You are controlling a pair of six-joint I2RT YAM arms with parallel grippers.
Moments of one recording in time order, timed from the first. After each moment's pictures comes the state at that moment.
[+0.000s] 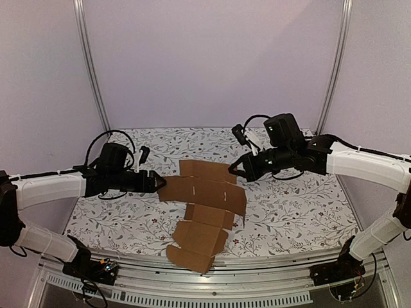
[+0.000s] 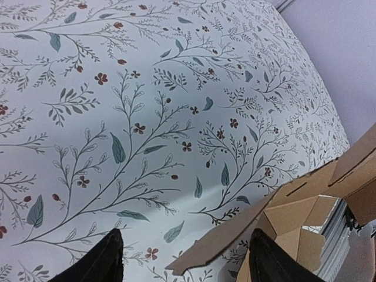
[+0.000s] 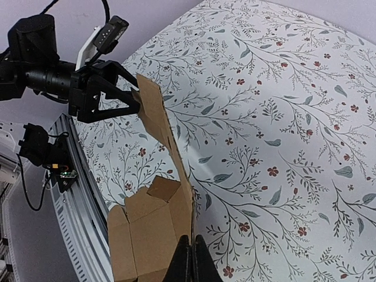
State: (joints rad) left arm -0.50 1.27 0.67 -0.10 0.26 -0.41; right arm 0.83 1.46 1.17 -0.32 -0.28 0.21
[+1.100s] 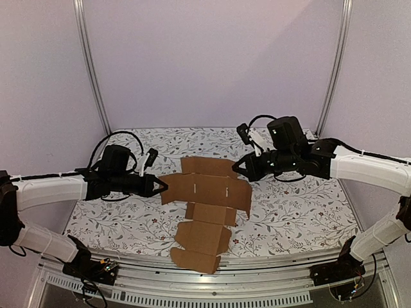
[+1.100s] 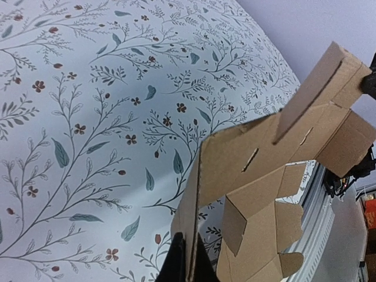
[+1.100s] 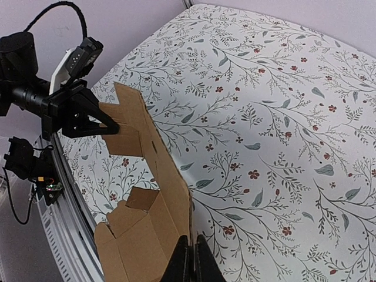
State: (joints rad) left arm -0.55 1.27 0.64 -0.03 0.41 -0.35; right arm 0.84 1.42 1.11 -0.28 -0.18 0.23
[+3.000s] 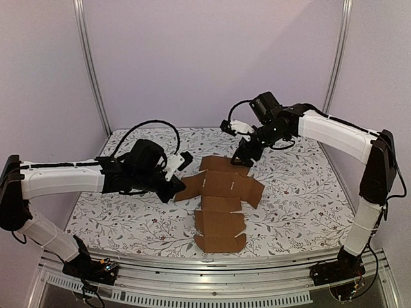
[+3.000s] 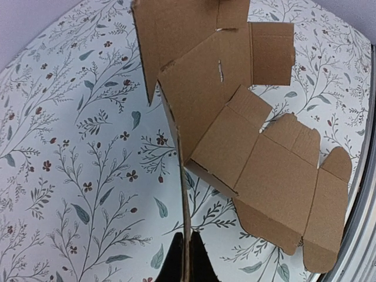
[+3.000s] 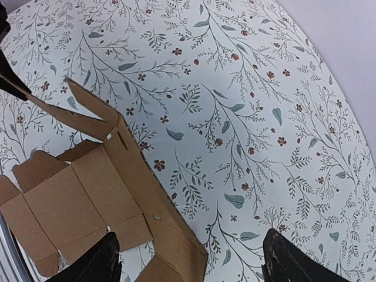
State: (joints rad) left arm -0.84 1.42 0.91 -0.23 0.06 0.06; right arm 0.66 1.82 1.64 -0.74 -0.23 -0.49
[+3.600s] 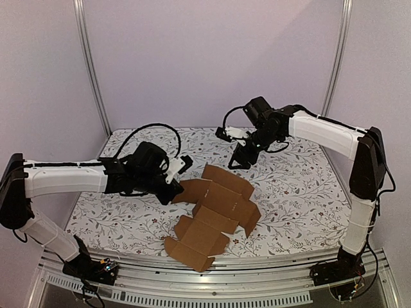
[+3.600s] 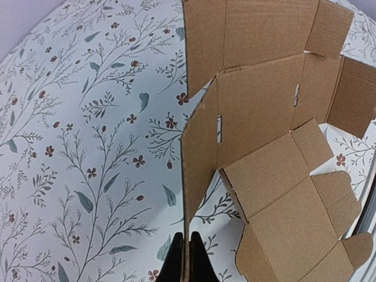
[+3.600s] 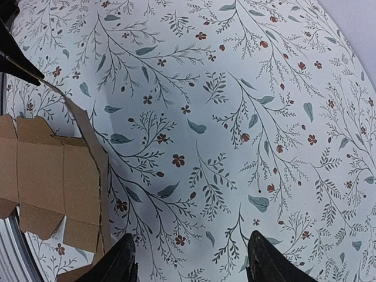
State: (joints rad) left arm -0.84 1.44 0.91 -0.27 0.01 0.06; right arm 0.66 1.93 1.74 -0.81 -0.29 -0.53
